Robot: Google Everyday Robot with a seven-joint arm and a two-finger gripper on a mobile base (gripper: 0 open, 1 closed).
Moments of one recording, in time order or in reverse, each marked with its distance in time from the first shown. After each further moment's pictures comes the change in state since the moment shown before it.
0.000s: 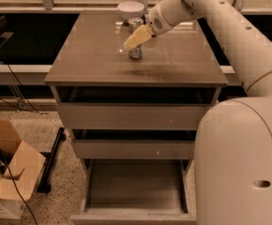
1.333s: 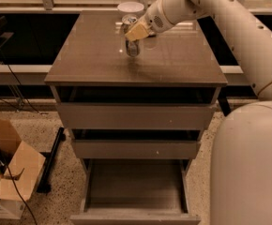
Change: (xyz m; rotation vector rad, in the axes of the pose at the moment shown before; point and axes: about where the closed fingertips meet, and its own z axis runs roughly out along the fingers) arm -0.019 0.029 -0.013 -0.059 -0.070 -0.048
